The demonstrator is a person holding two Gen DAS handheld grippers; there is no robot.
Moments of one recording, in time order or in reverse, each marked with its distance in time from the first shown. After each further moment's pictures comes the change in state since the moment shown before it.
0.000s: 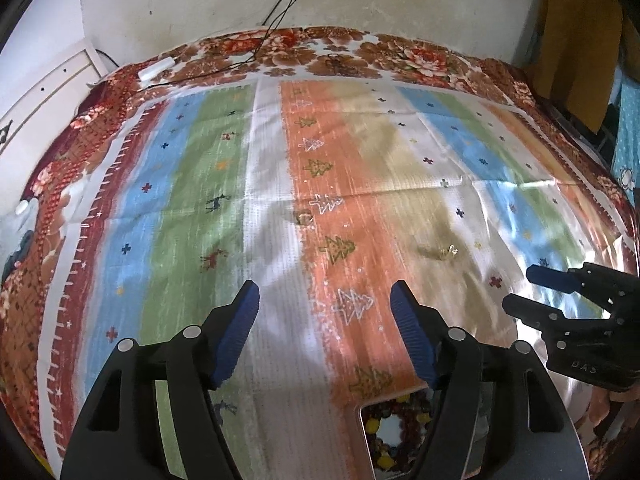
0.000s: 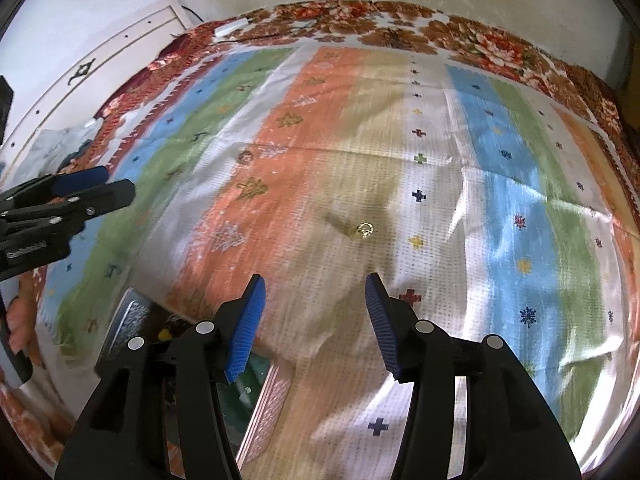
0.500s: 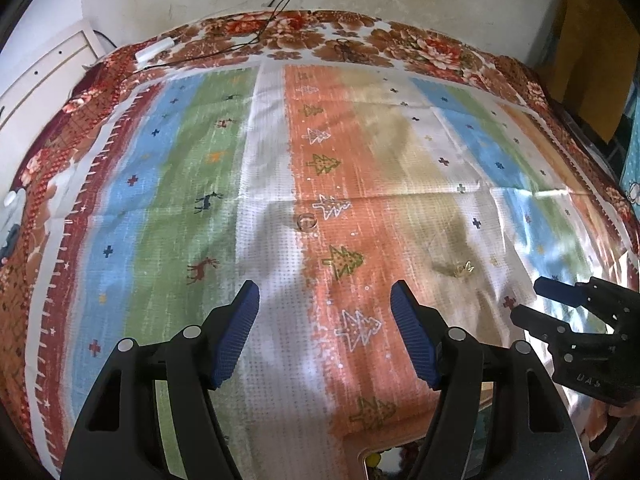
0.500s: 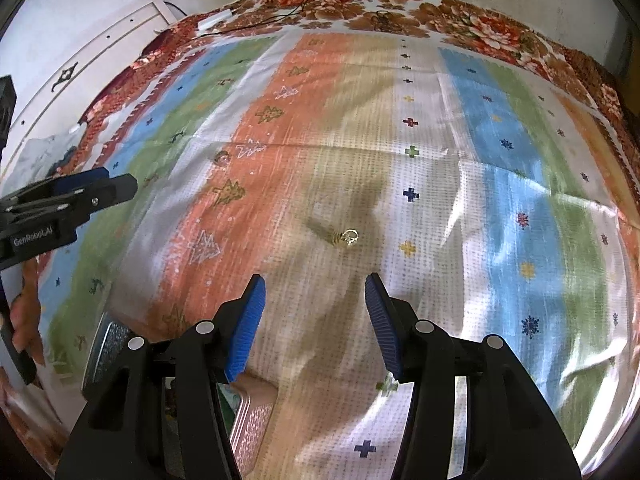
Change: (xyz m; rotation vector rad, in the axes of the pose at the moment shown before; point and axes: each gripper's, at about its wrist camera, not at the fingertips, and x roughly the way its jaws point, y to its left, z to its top) left arm 0.036 0.007 0.020 -0.037 0.053 -0.008; right arm 0.023 -0.014 0.019 0.035 0.049 -0.001
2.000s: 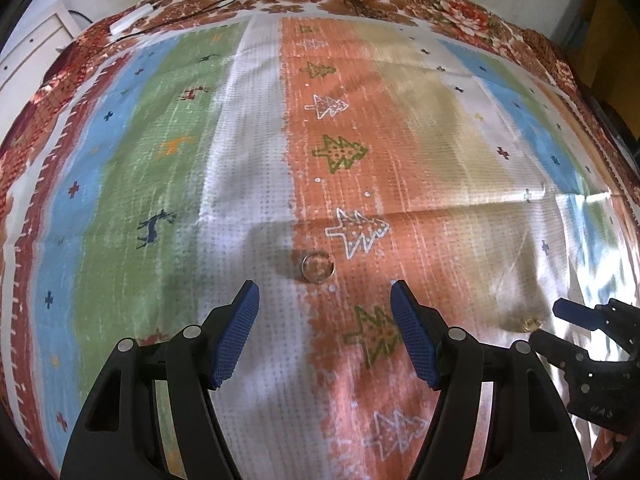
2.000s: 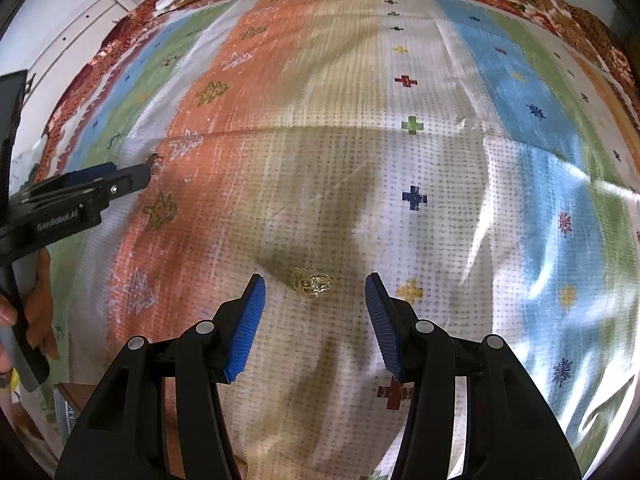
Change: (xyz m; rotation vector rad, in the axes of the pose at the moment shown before) left arm 0.116 0.010 0.047 0.003 0.129 0.011; right arm 0.080 -0.029 0.033 0.083 0.137 -0.010
